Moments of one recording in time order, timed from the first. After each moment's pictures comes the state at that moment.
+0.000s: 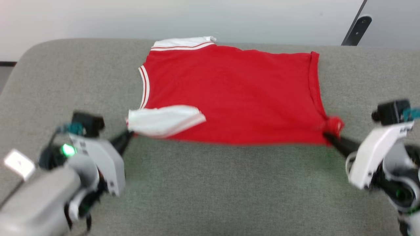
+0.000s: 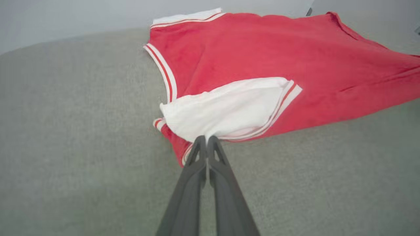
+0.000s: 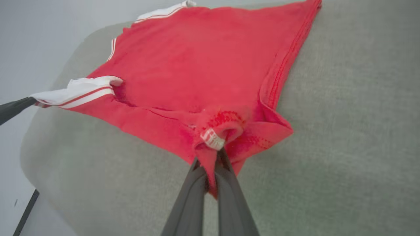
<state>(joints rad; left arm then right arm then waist) -0.78 0.80 -1.09 0.29 -1.16 0.13 -0.02 -0.41 -0.39 0.22 0.15 0.79 0.13 0.59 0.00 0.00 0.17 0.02</state>
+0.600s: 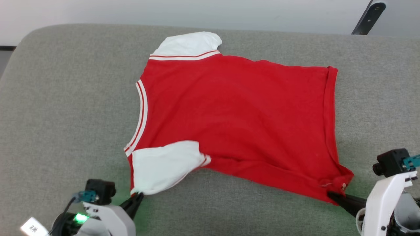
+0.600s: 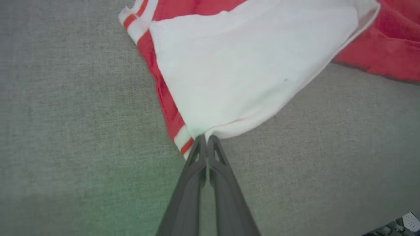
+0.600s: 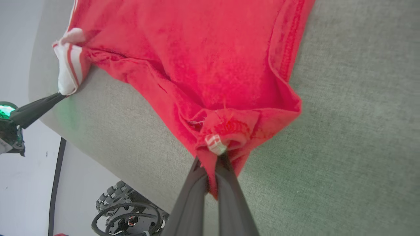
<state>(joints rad) -0.47 0.85 -1.13 0.07 -1.22 0.32 -0.12 -0.05 -0.28 0.01 -0.23 0.74 0.13 1.00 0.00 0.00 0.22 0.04</state>
